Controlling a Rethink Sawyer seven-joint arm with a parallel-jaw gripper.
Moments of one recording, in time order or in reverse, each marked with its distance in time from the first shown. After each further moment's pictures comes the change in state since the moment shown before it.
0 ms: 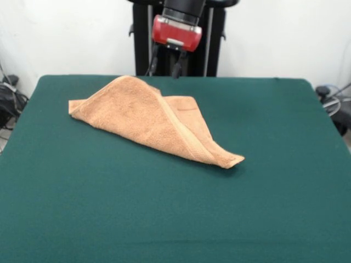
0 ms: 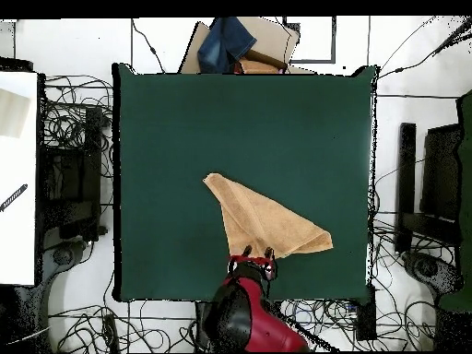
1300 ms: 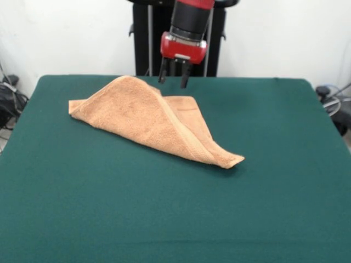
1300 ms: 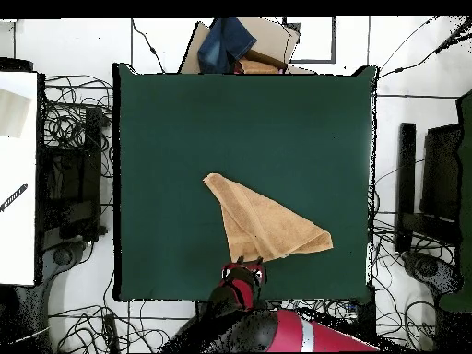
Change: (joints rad) arm 0.038 0.185 -0.022 -0.047 0.000 -0.024 0.000
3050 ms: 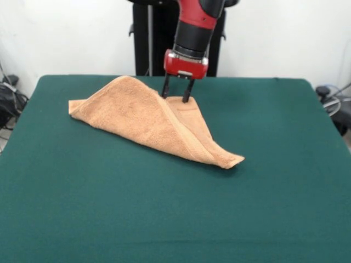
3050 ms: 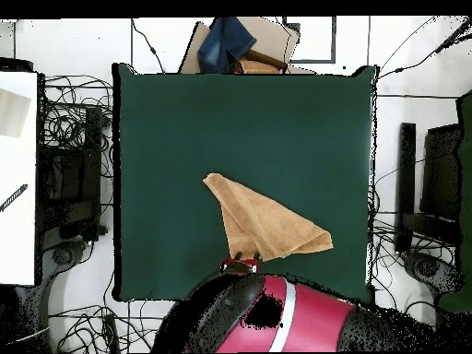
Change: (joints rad) arm 0.037 0.131 0.001 -0.069 0.018 -0.070 0.000
